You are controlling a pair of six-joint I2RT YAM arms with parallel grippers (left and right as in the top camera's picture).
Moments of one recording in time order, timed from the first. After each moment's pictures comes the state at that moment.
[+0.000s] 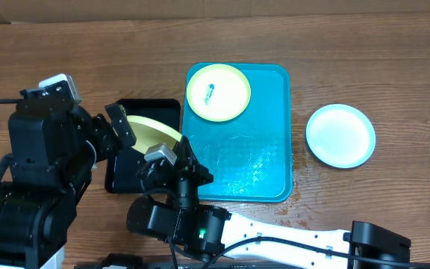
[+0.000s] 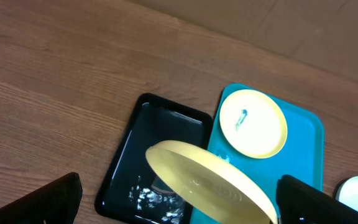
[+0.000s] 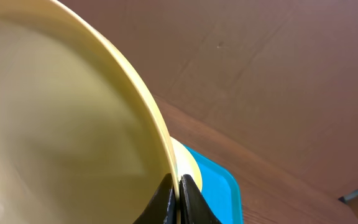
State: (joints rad) left arm -0.13 1.08 1.65 -1.29 -0.17 -0.43; right arm 1.34 1.74 1.28 -0.24 1.28 0.16
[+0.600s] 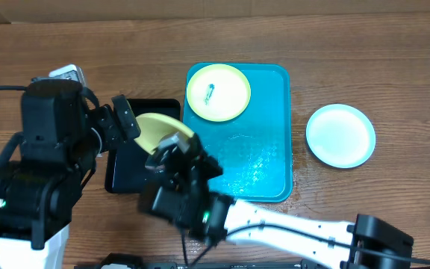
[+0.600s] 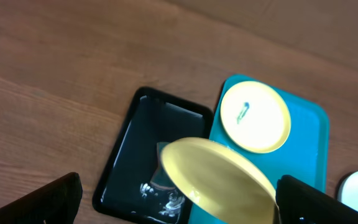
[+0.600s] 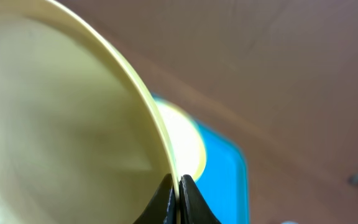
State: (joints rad) left arm -0.13 1.15 1.68 -1.31 -0.16 -0.43; right arm 1.24 1.74 1.29 -0.48 1.11 0.36
